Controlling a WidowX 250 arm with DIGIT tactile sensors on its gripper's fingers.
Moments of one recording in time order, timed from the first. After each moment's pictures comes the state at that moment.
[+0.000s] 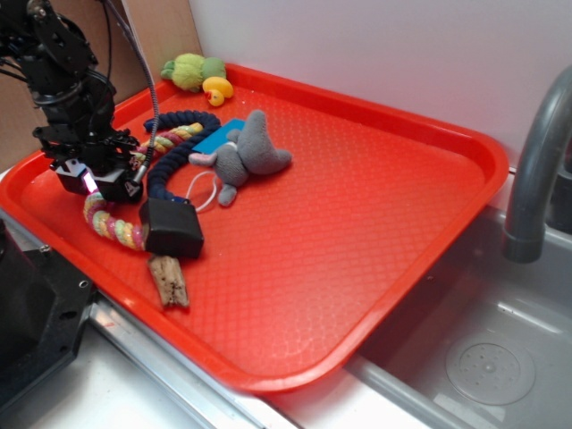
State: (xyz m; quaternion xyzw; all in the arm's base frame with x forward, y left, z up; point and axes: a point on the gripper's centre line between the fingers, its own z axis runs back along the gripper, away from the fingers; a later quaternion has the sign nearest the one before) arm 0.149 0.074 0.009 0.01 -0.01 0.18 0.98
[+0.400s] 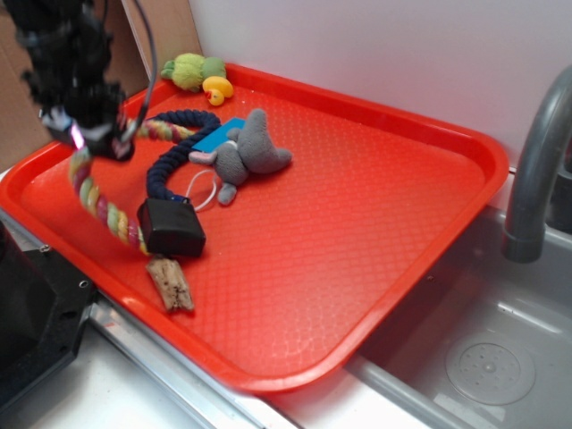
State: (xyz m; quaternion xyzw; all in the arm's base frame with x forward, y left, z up) arm 0.166 0.040 0.092 0.02 -0.06 0.10 0.99
